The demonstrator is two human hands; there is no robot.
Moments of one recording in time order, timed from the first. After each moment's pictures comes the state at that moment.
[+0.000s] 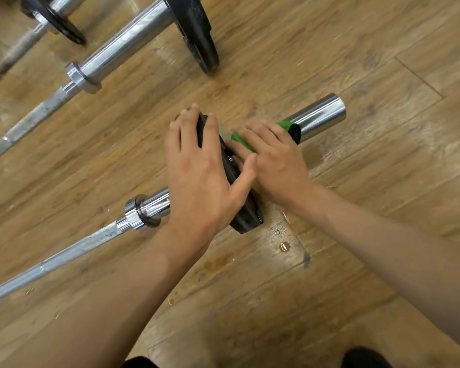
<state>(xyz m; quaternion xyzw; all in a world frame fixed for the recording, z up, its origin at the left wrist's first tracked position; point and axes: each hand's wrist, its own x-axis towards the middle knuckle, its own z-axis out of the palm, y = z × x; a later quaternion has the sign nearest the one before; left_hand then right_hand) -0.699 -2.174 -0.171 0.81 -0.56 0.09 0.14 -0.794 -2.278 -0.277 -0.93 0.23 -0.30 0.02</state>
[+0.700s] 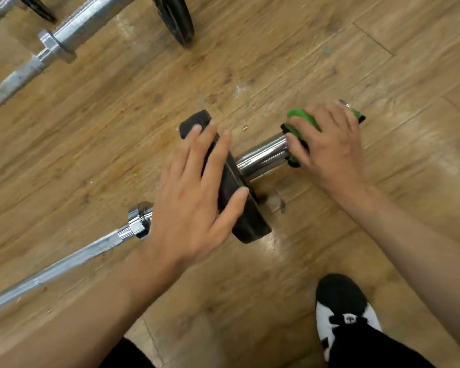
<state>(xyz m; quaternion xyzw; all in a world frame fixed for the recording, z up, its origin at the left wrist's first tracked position) -0.752 -2.062 -0.155 0.72 -0.68 -0.02 0.12 -0.933 -2.235 -0.270 -0.87 0.40 -0.29 0.02</state>
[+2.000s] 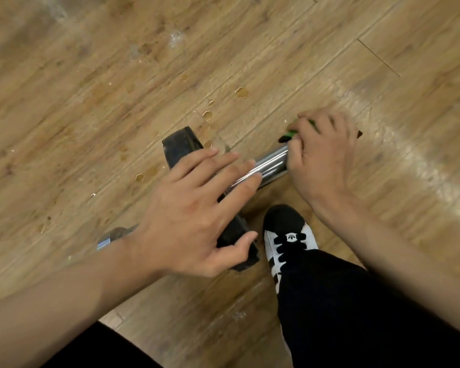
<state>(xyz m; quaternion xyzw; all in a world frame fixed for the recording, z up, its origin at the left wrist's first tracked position) -0.838 -1.997 -0.164 0.51 -0.85 -0.02 0.12 -1.039 -2.113 -0.246 -0.79 0.56 -0.22 0.07</state>
